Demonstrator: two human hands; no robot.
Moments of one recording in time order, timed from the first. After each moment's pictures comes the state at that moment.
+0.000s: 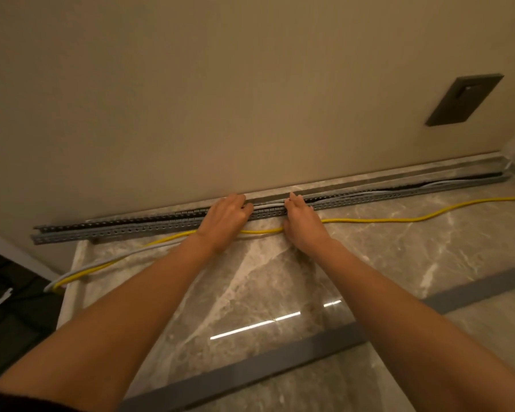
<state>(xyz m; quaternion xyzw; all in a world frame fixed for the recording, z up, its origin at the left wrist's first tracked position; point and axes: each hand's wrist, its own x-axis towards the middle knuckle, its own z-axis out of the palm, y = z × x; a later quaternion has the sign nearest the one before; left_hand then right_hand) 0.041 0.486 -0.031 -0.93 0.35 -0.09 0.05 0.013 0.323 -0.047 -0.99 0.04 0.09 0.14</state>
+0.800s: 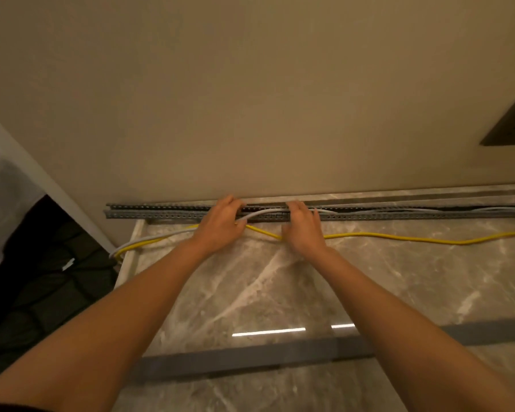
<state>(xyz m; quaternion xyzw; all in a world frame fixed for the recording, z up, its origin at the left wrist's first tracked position) 0.018 0.542 -0.027 -0.97 0.11 0.00 -0.21 0.009 0.375 -0.038 -0.97 0.00 0.05 0.24</state>
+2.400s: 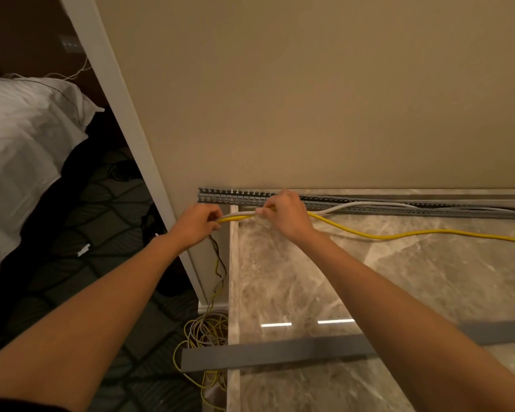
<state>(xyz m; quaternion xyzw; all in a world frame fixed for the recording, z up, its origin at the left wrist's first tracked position) 0.011 0.773 -0.049 -0.96 0.06 0.10 -0.27 0.011 0.589 -0.027 -0.96 -0.05 0.05 0.26</state>
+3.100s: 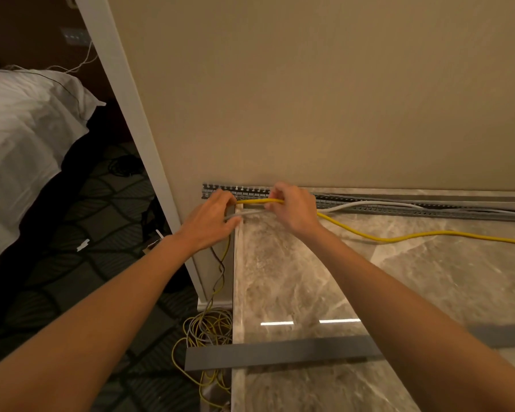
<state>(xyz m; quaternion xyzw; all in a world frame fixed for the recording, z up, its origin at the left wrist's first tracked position) 0.000 0.761 -0.050 -0.96 0.12 0.01 -0.25 0.009 0.591 -0.019 -0.96 -0.03 -0.02 0.28</state>
